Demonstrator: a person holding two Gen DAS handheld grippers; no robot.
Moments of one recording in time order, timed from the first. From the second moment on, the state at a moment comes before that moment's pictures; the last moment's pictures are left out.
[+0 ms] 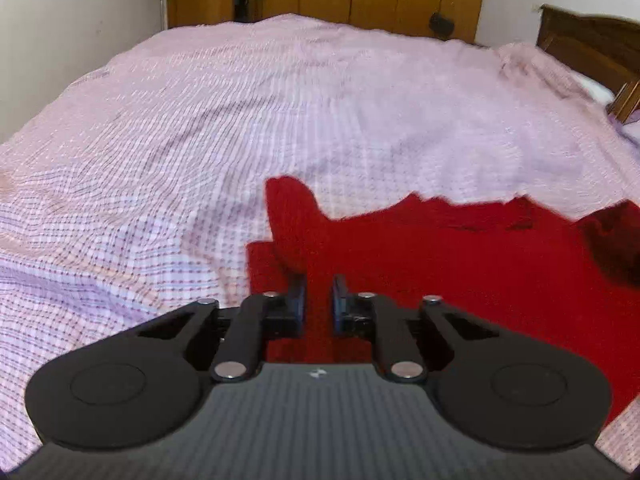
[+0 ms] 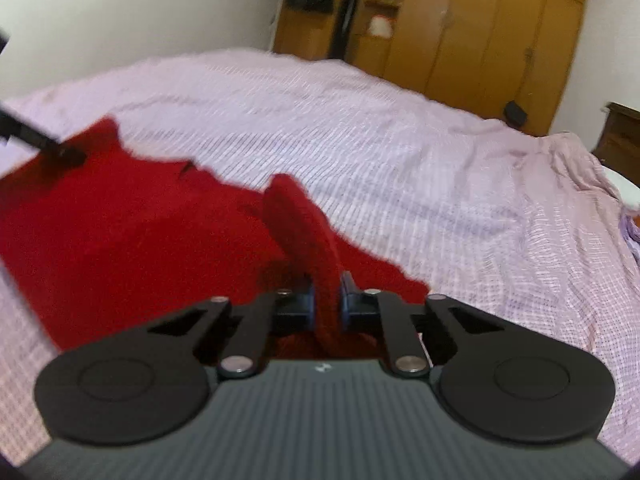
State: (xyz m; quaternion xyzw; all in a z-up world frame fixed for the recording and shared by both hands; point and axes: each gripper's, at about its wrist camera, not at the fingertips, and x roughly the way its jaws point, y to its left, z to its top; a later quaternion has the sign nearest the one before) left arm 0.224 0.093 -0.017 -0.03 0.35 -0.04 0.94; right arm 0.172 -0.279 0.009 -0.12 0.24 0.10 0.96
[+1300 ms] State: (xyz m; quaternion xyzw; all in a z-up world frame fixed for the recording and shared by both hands) left arm 0.180 0.105 0.019 0.00 0.32 0.01 0.95; right arm 0.153 -0.322 0.021 0.06 0.25 0.00 0.97
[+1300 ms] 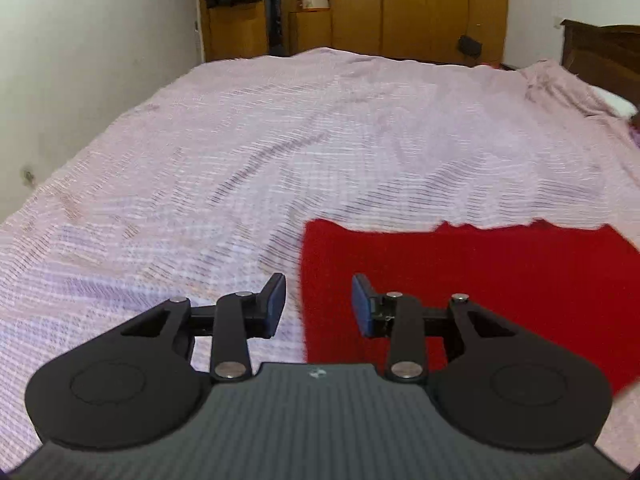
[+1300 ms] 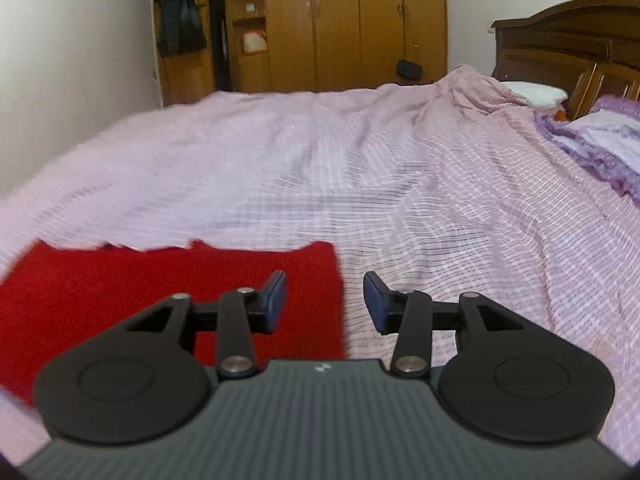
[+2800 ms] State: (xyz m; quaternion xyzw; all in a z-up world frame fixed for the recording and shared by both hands) left arm 0.117 0.118 -0.011 -0.05 0.42 0.00 0.91; right arm 0.074 -0.310 -0.057 0.46 0.25 -0.08 0.85
